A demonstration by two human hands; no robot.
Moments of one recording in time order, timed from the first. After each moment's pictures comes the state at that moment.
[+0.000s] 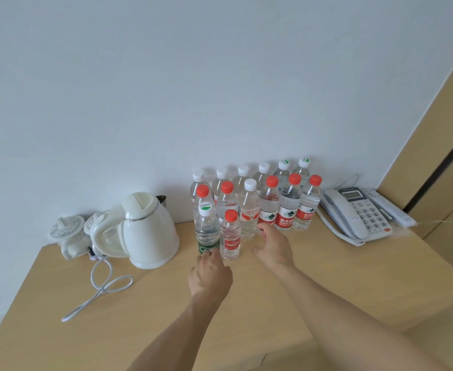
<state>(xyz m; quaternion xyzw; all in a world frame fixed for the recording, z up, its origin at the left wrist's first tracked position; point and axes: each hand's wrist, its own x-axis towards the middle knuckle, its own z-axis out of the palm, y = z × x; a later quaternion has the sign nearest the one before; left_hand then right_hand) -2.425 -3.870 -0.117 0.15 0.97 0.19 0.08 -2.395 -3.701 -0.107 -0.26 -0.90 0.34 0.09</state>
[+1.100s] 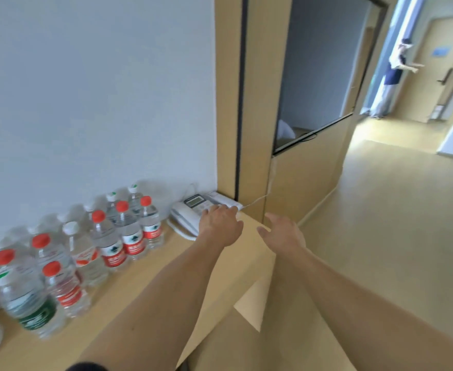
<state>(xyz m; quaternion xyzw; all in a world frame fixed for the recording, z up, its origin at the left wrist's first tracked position) -2.236 -3.552 0.018 0.57 0.82 0.05 0.02 -2.079 -3.482 -0.006 -0.53 -0.81 0.19 0.13</state>
